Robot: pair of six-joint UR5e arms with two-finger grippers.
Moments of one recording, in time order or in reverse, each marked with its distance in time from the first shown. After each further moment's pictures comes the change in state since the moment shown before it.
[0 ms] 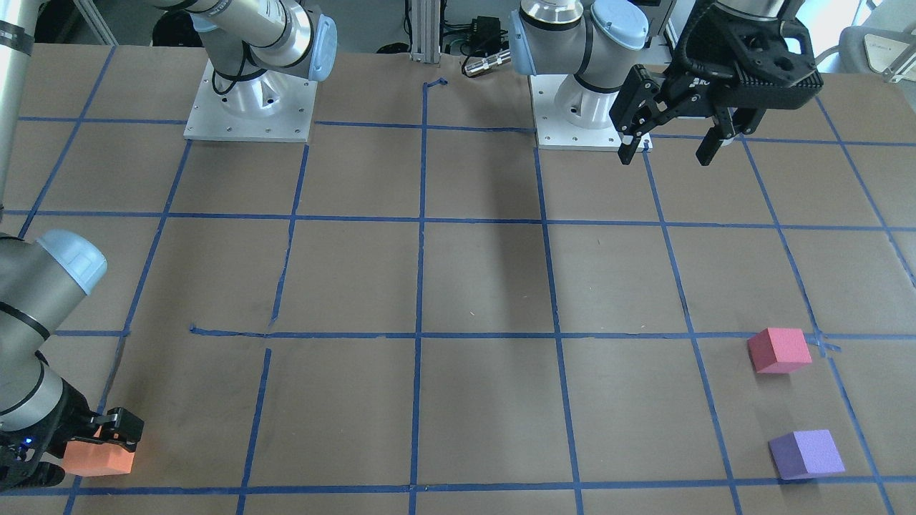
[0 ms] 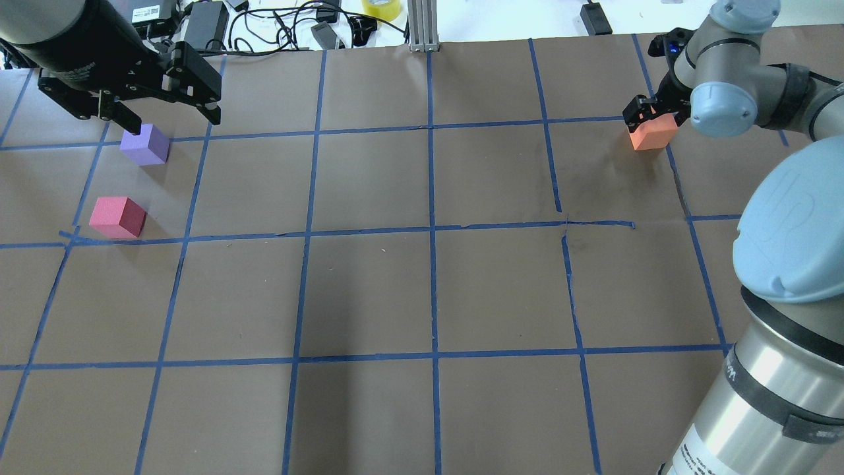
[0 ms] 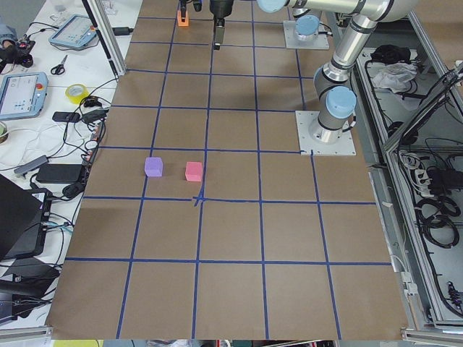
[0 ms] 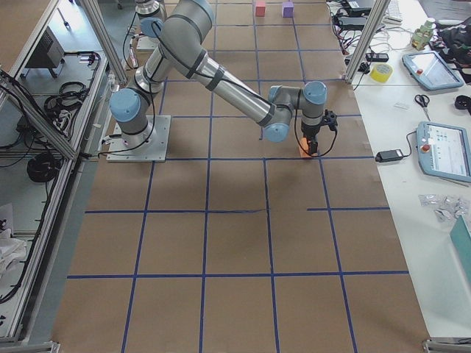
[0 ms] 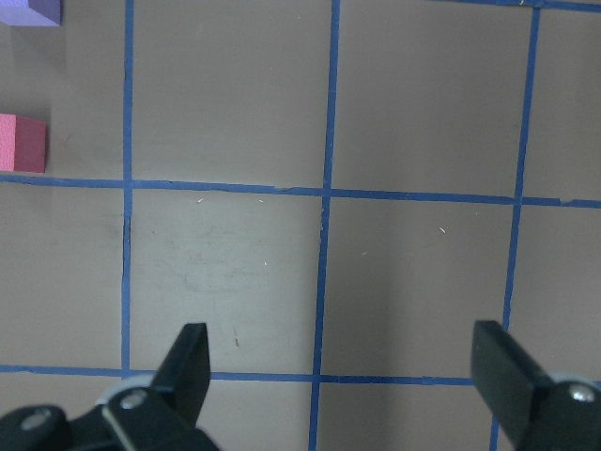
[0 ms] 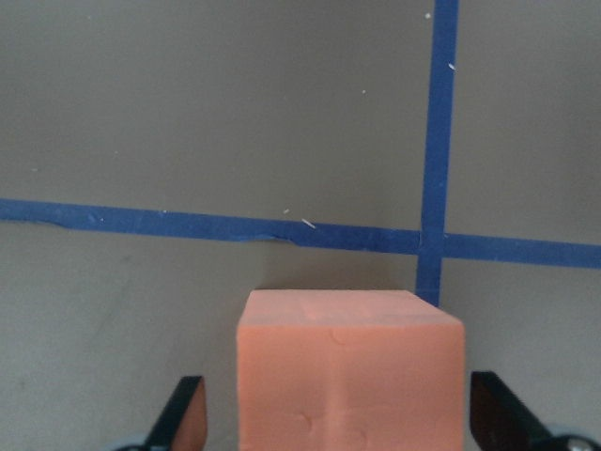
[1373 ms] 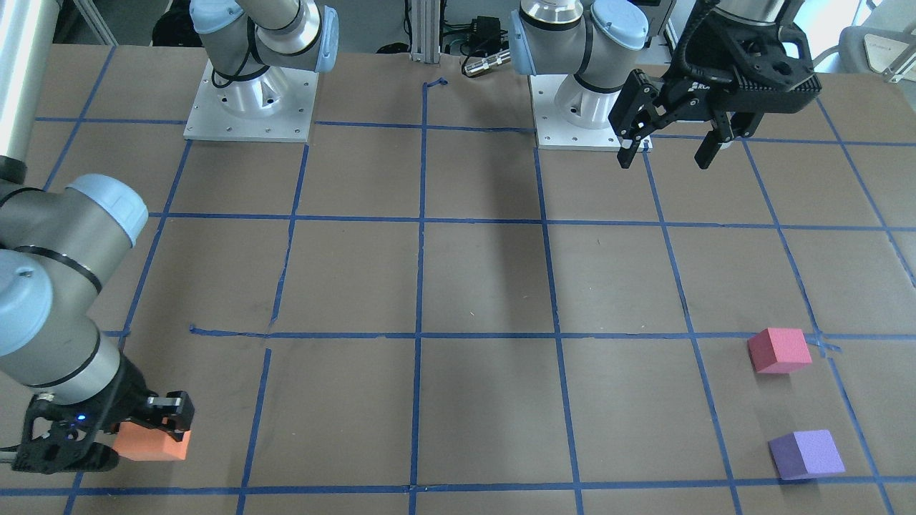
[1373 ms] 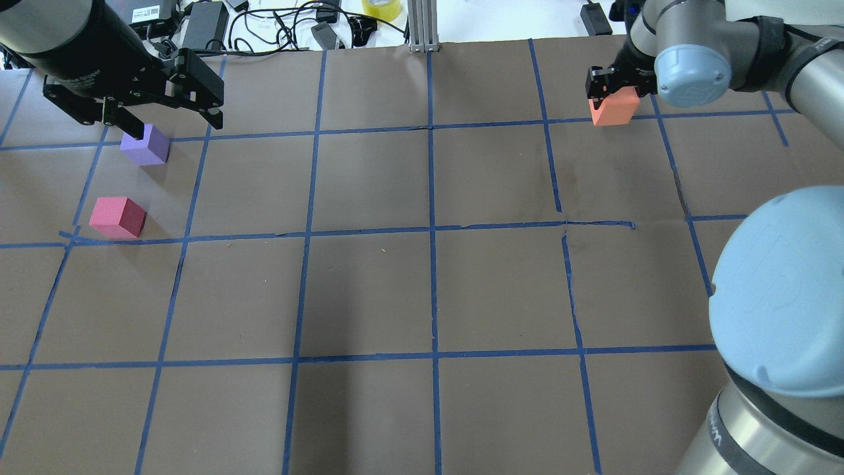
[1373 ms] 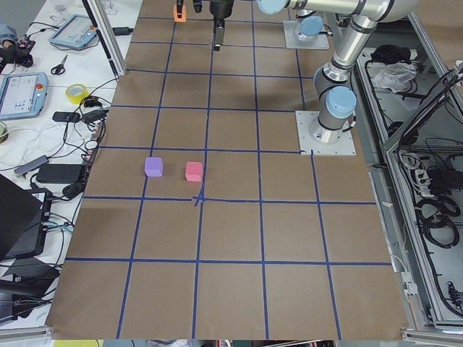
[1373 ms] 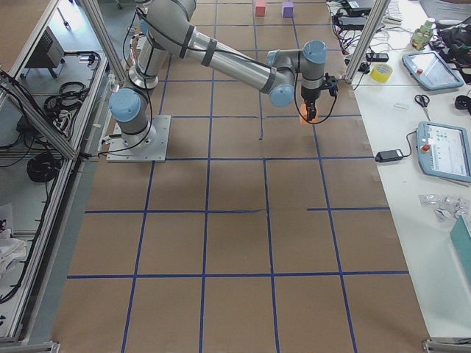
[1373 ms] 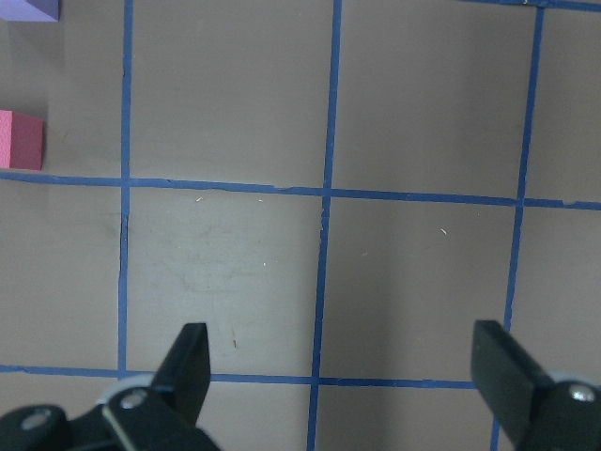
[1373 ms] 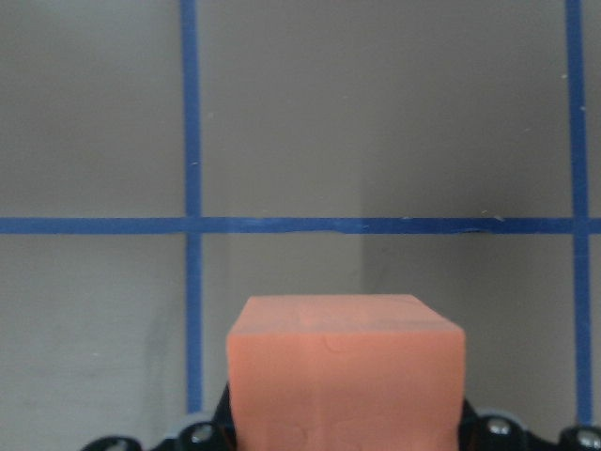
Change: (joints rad) left arm 0.000 0.001 -0.008 0.013 0.000 -0.006; right arm 0.187 -0.134 -0.047 0.180 0.007 0.280
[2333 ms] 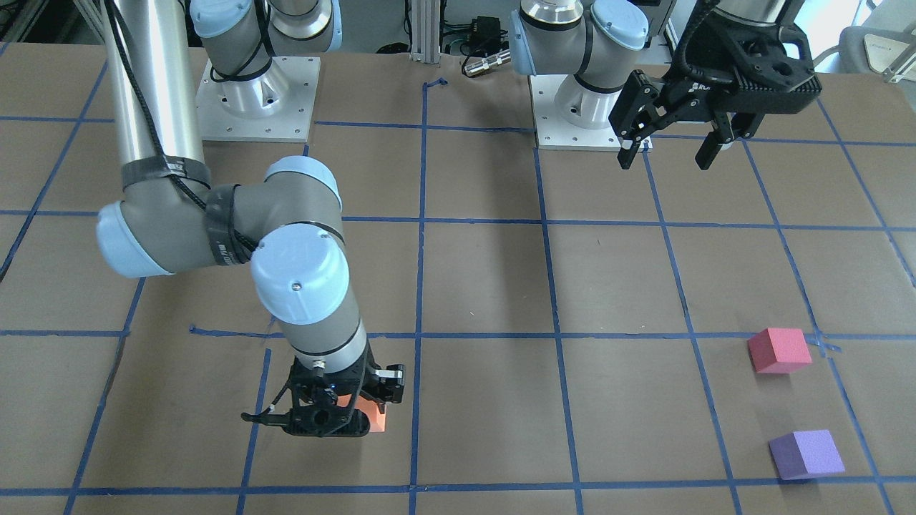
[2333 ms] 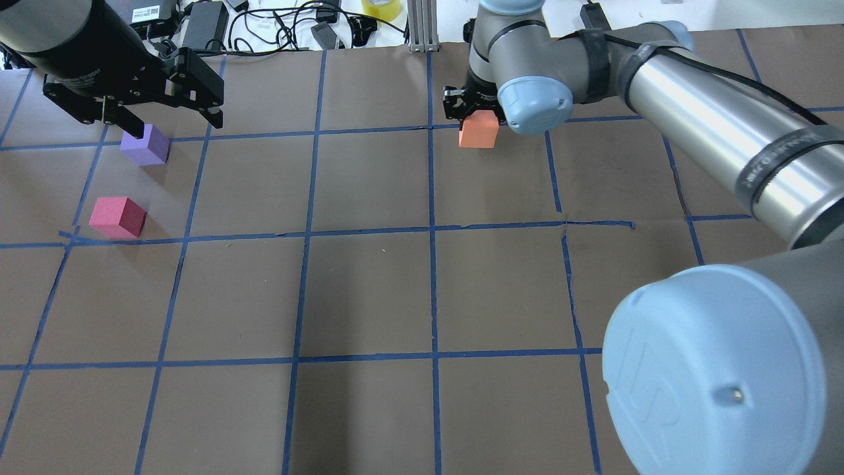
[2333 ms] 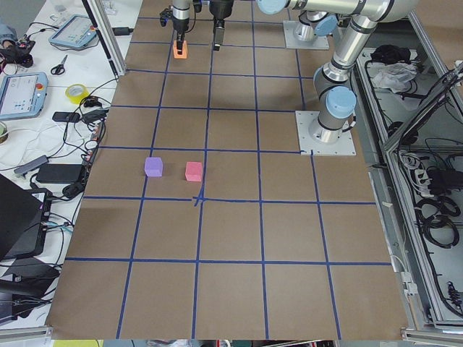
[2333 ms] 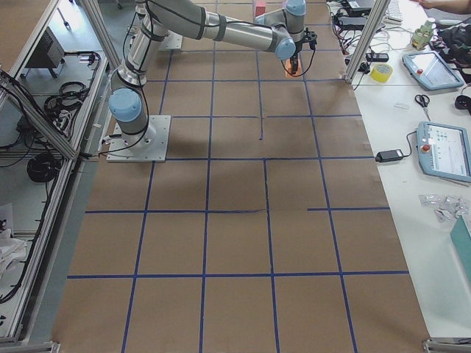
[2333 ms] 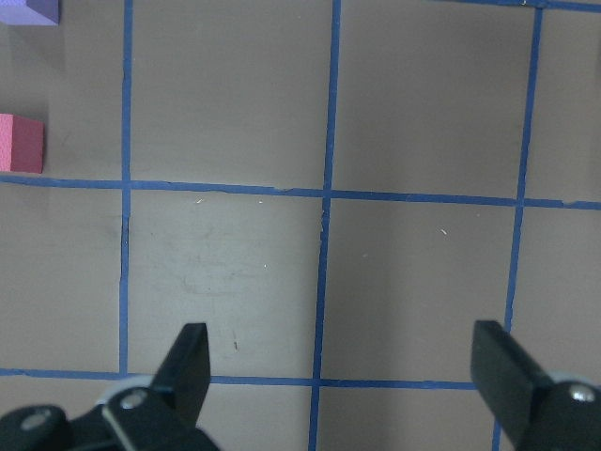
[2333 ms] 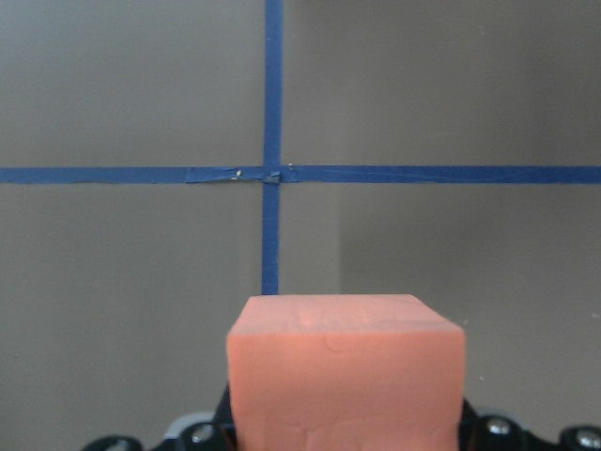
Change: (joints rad) left arm 0.000 0.003 0.000 0.002 0.000 0.008; right arm 0.377 0.136 -0.159 0.012 -0.012 0.339
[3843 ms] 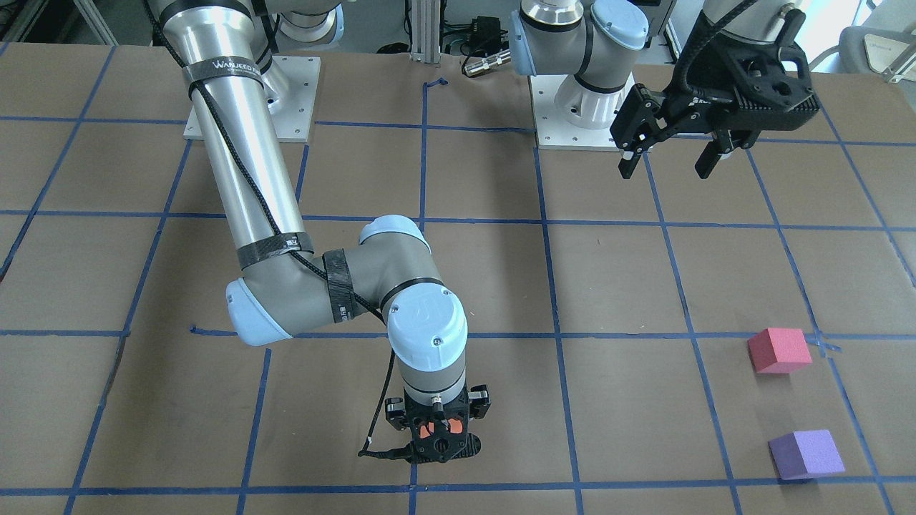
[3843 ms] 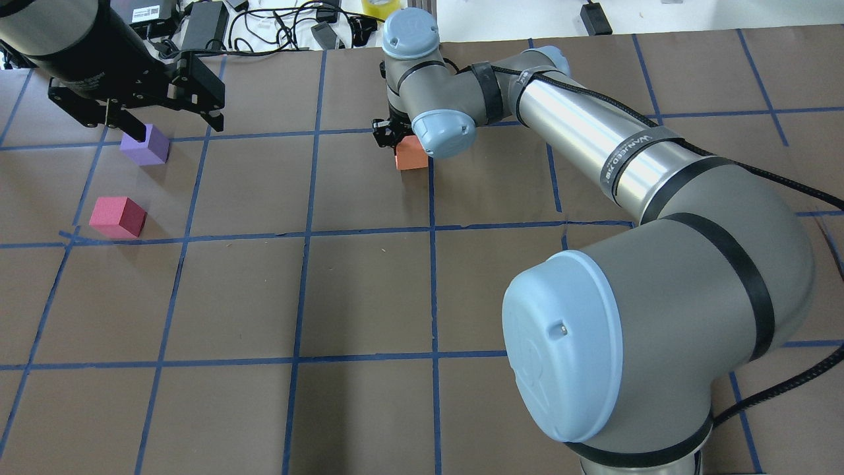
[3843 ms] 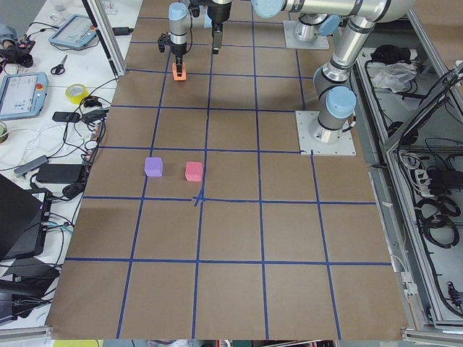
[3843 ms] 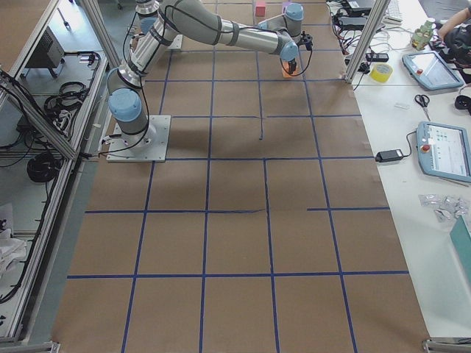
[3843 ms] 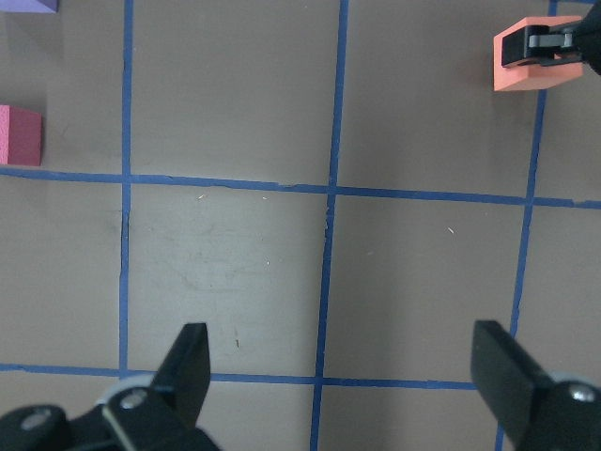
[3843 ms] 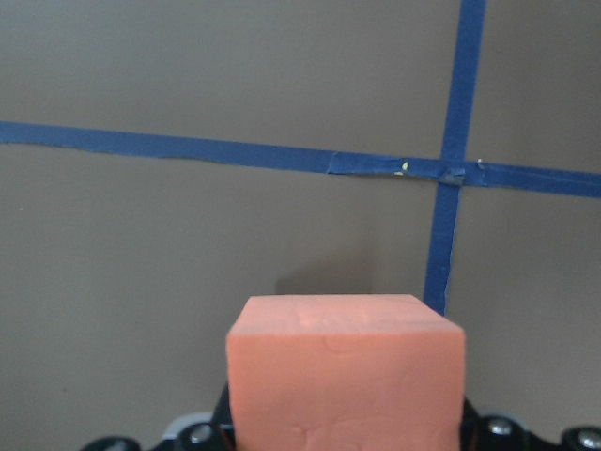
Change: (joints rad) left arm 0.006 -0.016 -0.005 0.000 0.001 -0.005; right arm 0.072 0.147 -0.103 -0.016 0.008 0.002
